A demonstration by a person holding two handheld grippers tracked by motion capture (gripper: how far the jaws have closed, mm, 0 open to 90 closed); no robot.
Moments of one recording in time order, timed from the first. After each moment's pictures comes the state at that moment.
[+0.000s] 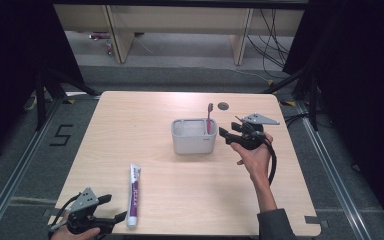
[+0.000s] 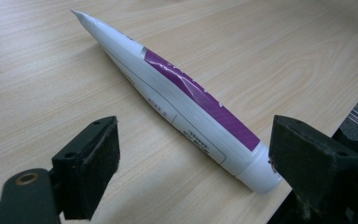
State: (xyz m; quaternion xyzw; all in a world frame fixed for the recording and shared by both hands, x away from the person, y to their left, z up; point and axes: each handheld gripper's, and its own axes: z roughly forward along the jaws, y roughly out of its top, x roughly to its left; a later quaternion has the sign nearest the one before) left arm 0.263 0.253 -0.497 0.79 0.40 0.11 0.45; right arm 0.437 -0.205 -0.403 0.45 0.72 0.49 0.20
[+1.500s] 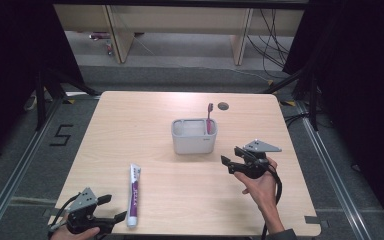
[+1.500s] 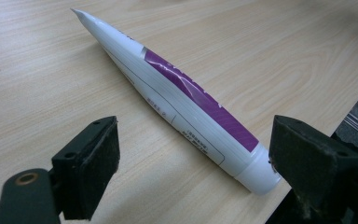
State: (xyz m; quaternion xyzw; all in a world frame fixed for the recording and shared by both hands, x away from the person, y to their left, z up) left arm 0.262 0.253 -0.498 0.78 0.41 0.11 0.45; right arm 0.377 -0.214 -0.436 0.44 0.76 0.45 0.18
